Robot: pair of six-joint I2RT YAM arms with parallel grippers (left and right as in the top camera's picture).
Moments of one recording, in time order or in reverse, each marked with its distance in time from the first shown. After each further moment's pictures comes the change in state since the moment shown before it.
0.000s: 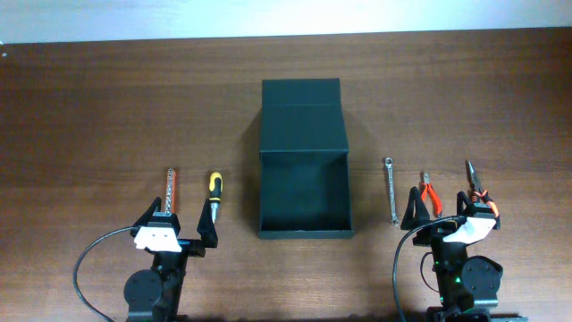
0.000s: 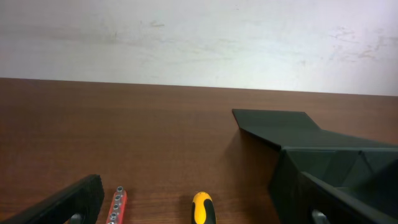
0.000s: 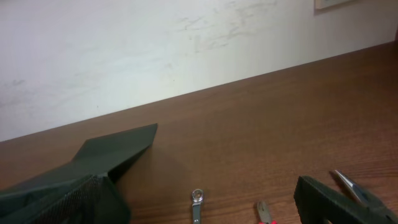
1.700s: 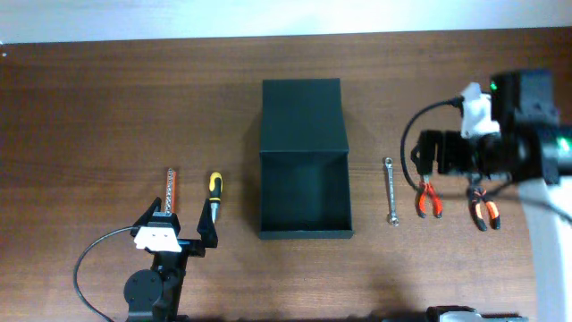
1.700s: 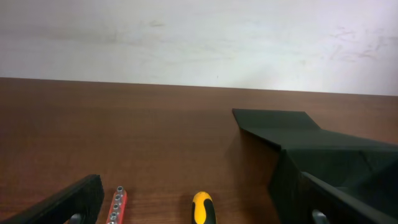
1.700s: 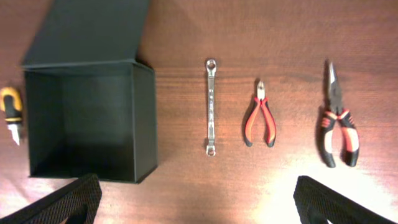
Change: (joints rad) left arm 0.000 0.000 0.000 -0.002 0.000 0.000; right arm 0.000 1.370 1.591 -1.349 -0.142 -0.190
